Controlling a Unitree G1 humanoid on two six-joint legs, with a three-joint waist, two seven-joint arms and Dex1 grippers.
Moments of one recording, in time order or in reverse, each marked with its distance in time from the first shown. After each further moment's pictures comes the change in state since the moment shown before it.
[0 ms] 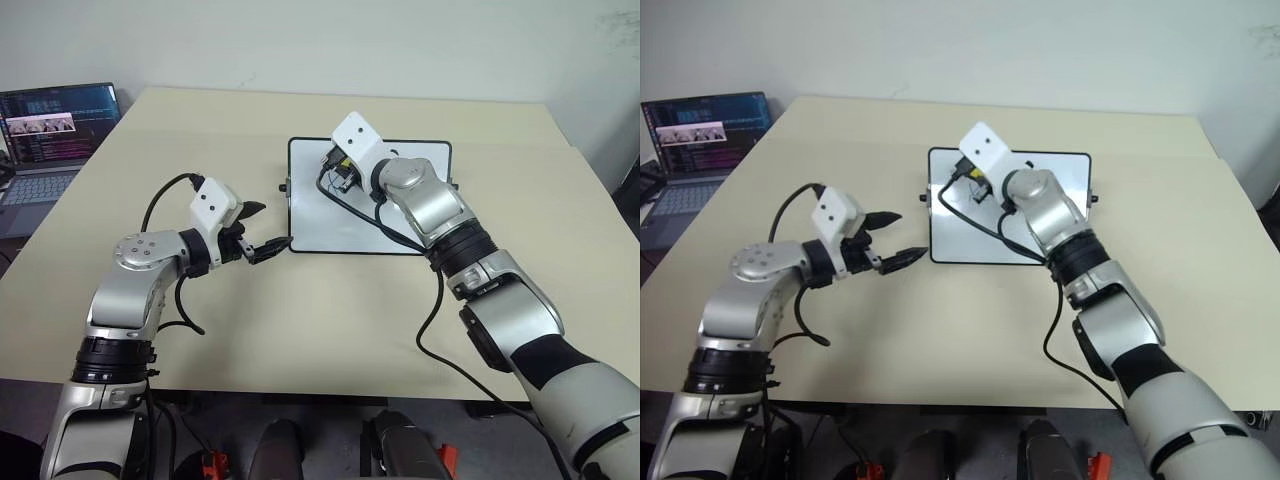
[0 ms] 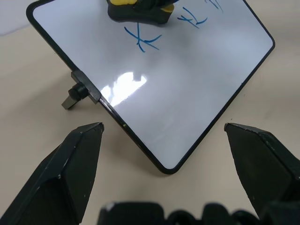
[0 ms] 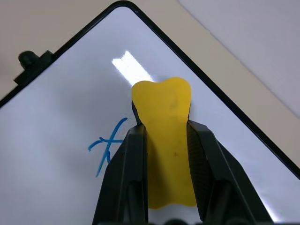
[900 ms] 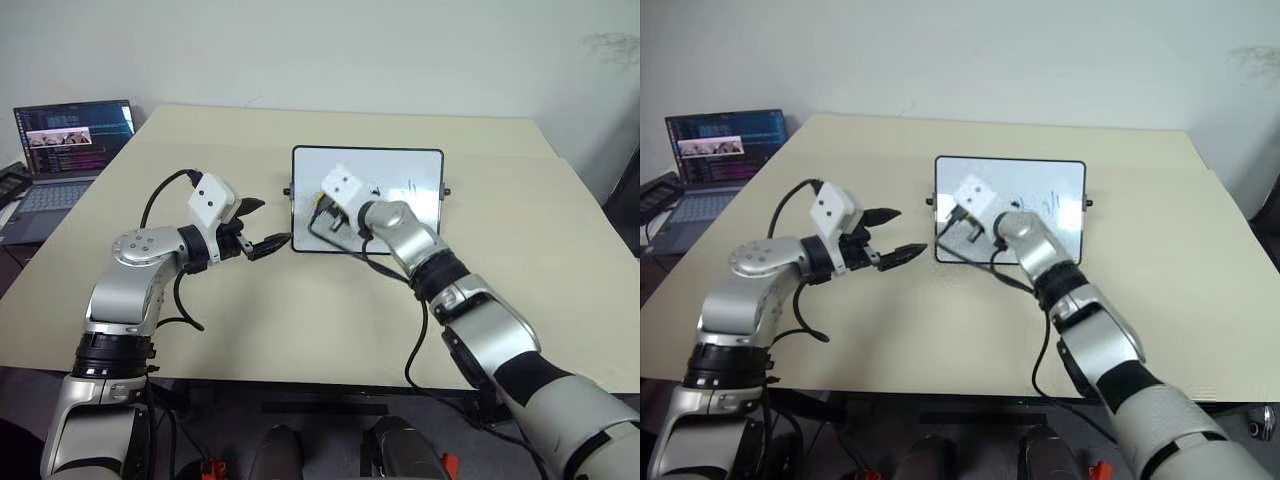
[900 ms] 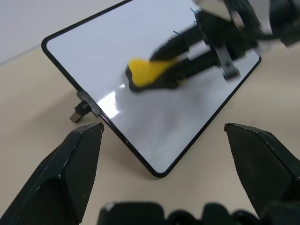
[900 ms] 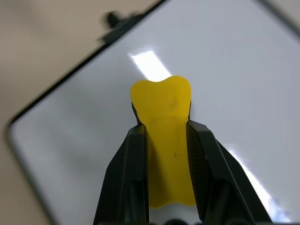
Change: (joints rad) left arm -0.029 0.003 0.000 0.039 -0.005 -0.009 -0.010; right arm 0.040 0.075 -0.070 0.231 -0.066 -0.181 -0.062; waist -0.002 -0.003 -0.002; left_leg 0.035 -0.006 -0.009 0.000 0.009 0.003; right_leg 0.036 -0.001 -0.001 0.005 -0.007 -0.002
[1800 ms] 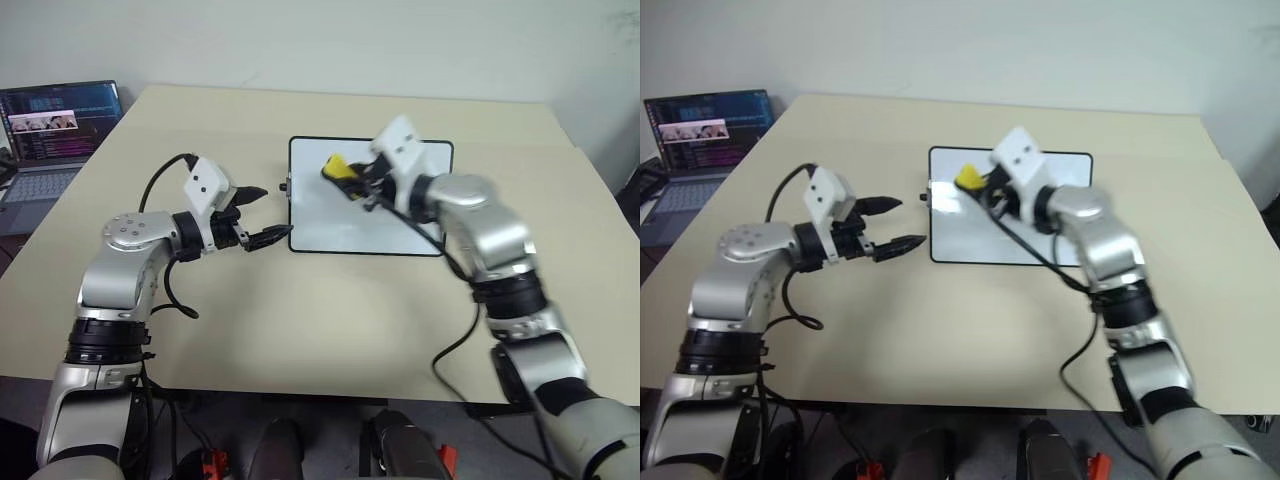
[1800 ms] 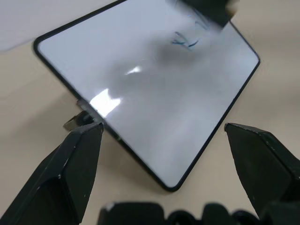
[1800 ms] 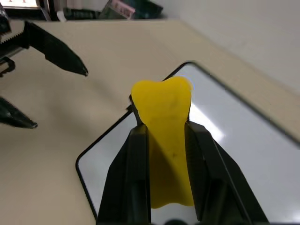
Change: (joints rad) left arm -0.079 0.045 0.006 0.058 -0.030 -0.012 -0.096; right arm 0.355 -0.382 -0.129 -1.062 0.265 0.452 0.443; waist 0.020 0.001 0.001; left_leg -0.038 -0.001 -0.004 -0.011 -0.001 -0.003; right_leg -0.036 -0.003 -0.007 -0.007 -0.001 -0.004
